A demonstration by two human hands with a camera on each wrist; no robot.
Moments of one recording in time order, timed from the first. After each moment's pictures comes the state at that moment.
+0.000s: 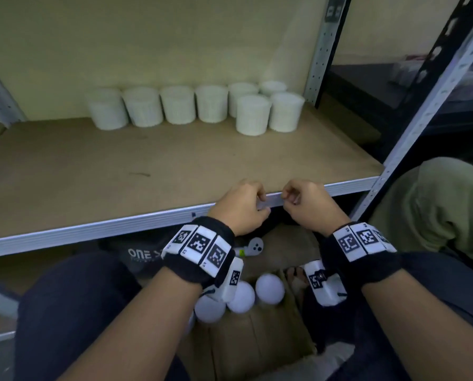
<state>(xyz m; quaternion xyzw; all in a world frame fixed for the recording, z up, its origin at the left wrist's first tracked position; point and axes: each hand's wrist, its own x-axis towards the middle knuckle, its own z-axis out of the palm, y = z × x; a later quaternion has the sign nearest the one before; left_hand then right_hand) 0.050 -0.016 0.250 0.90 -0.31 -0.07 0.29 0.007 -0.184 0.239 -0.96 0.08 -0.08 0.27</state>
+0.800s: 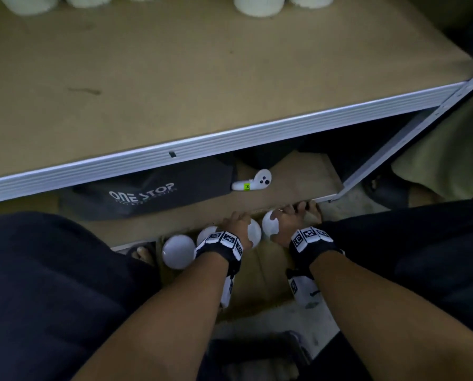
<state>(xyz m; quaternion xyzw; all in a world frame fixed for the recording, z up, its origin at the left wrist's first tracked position) 0.032 -0.013 -0.030 0.90 -0.17 -0.39 0.10 -0.019 -0.161 0.007 -0.96 0.07 0.28 -0.02</state>
